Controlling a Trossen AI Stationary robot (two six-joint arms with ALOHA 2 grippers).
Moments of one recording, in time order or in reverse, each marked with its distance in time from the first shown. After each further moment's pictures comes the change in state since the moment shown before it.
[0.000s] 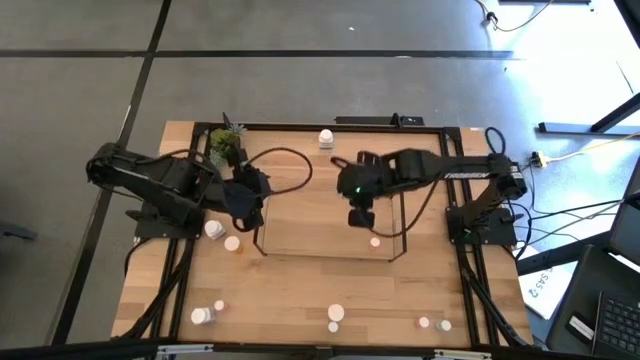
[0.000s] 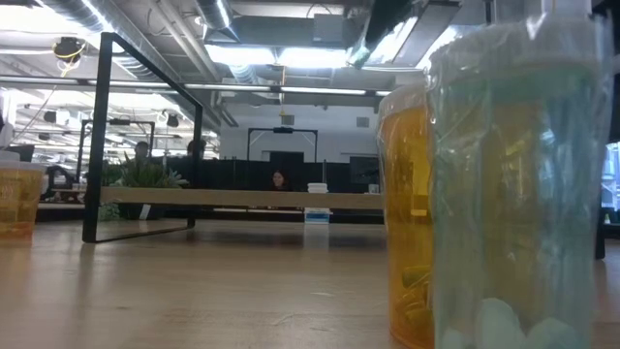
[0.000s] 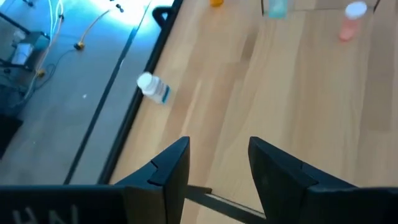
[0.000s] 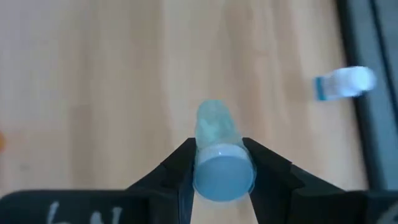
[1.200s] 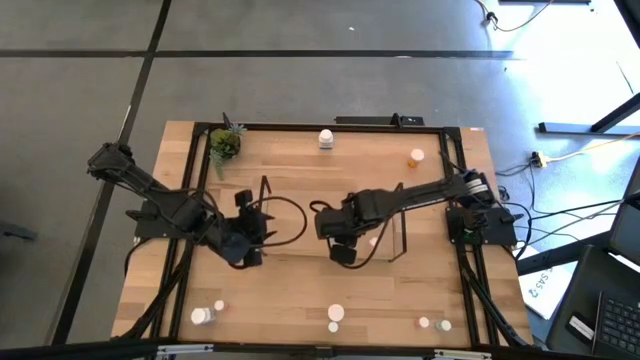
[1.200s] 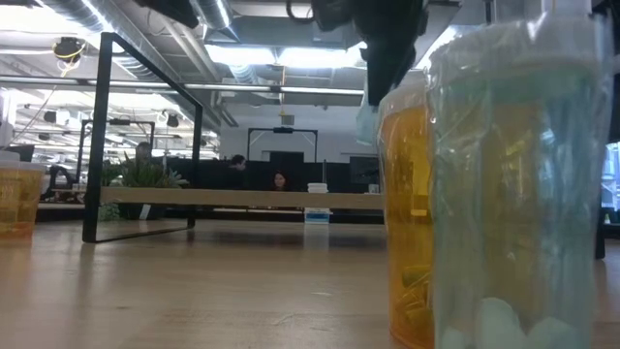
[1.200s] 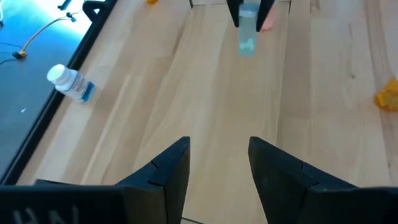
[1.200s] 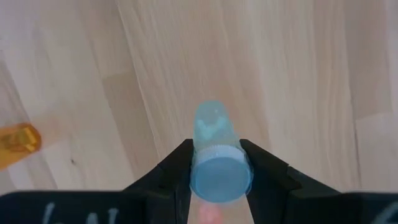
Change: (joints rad) left arm -0.230 -0.027 -0.350 0.351 -0.006 -0.168; right arm 0.104 0.267 0.000 -0.019 -0.128 0.323
